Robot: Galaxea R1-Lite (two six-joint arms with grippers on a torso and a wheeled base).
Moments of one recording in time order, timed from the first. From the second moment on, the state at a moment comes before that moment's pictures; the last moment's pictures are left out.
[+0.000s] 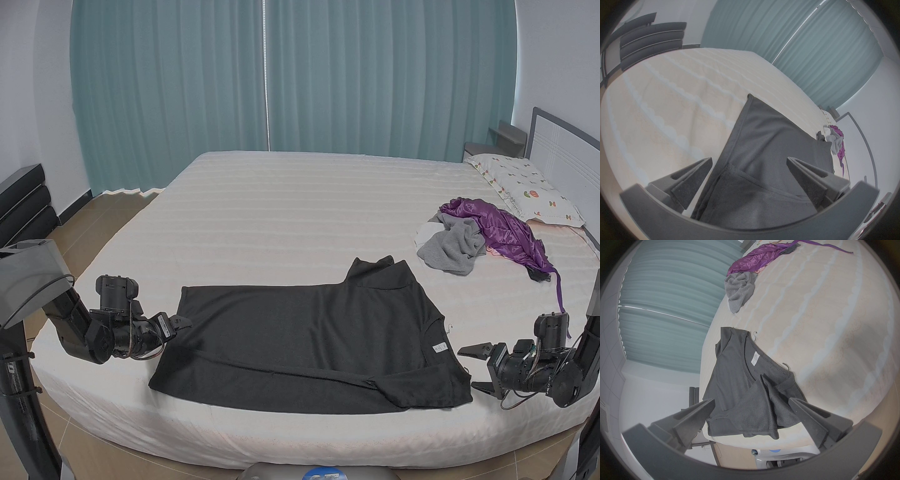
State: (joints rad) left arm -0.01 2.18 -0.74 -0.70 -0.19 -0.54; right arm -0.03 2.03 -0.16 -1.15 0.44 0.90
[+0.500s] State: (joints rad) left arm -0.03 2.20 -0.75 -0.70 -0.22 -0.53; right arm -0.03 2.05 -0.15 -1.17 0.44 0.90
